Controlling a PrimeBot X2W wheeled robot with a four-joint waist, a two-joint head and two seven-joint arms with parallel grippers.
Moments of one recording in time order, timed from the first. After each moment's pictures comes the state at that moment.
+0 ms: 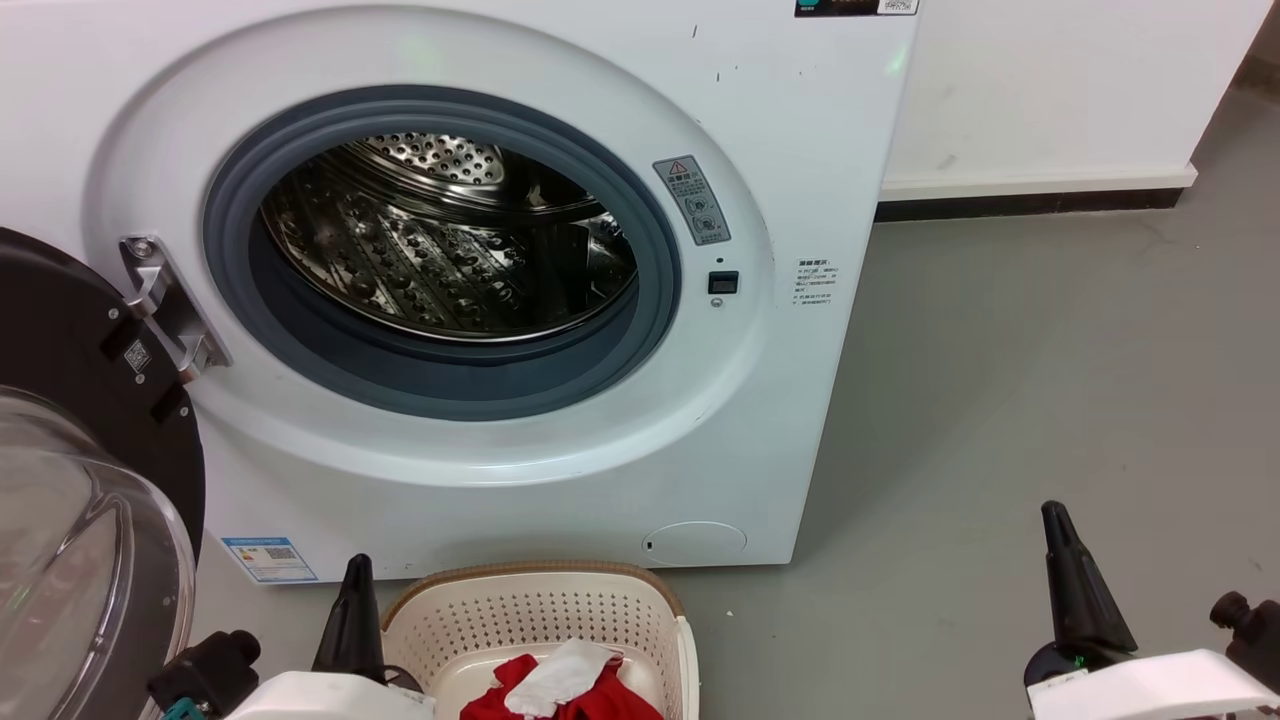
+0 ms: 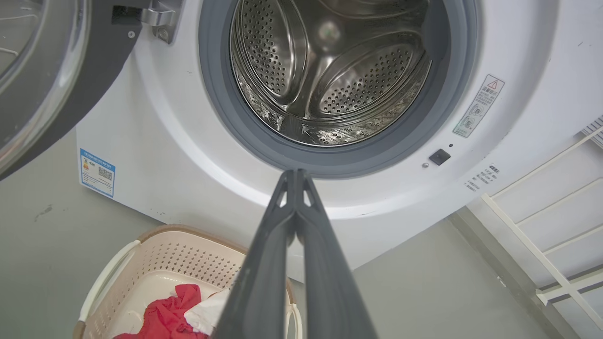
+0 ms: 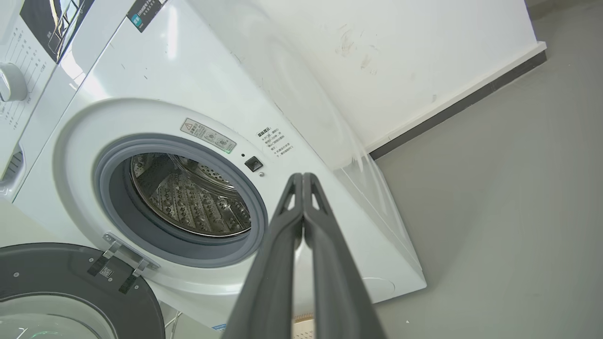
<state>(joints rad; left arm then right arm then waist) 0.07 0.08 -0.04 0.11 -0.68 0.03 -0.15 0.09 -0.08 0.02 0.04 0.73 0.13 -0.16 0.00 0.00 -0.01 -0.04</state>
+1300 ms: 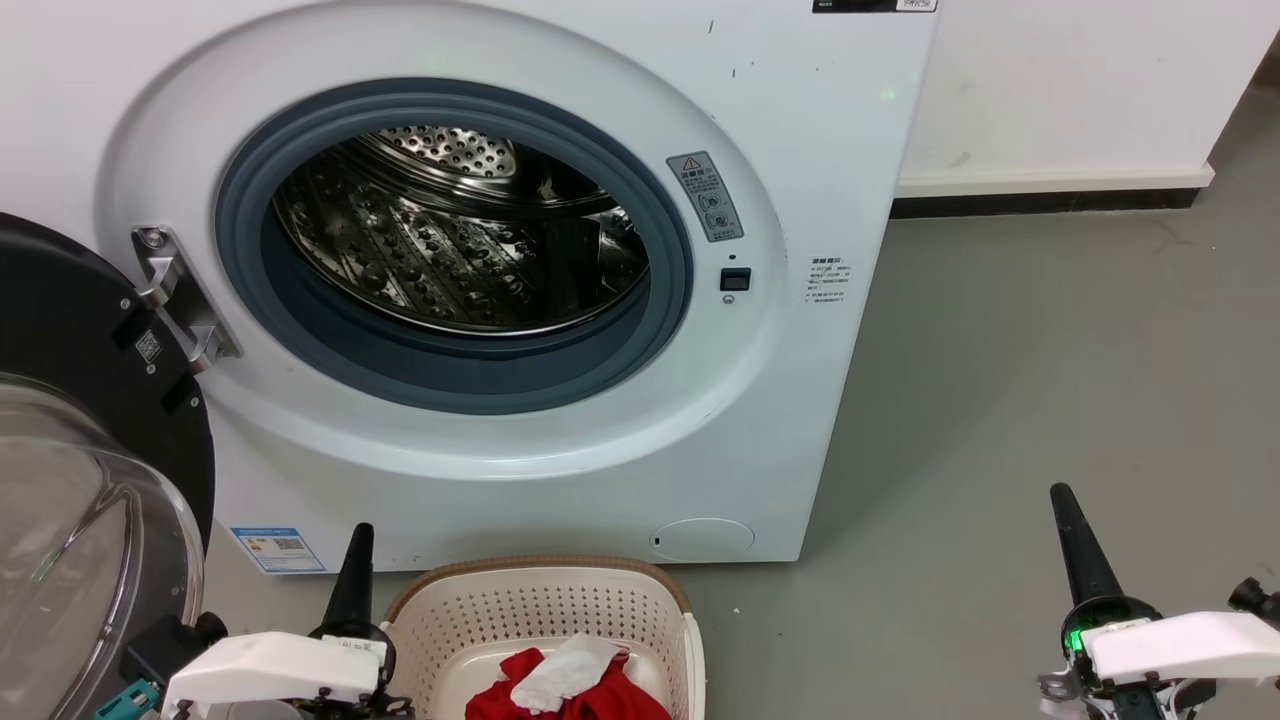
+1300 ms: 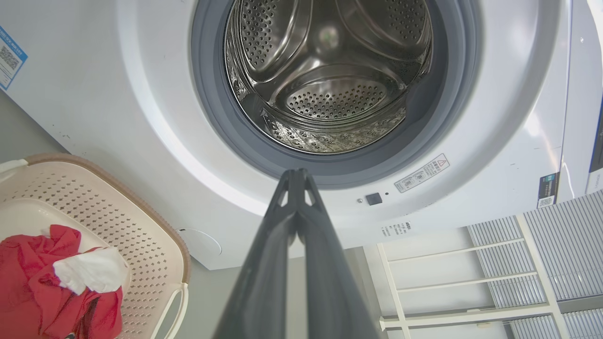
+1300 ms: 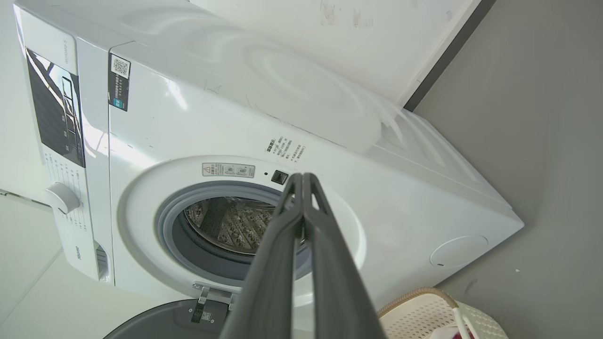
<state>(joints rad) -0.01 0.09 0.01 0.18 -1.18 -0.05 -0.04 0.00 -0.09 -0.01 0.14 1.21 0.13 -0.04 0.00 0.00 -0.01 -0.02</state>
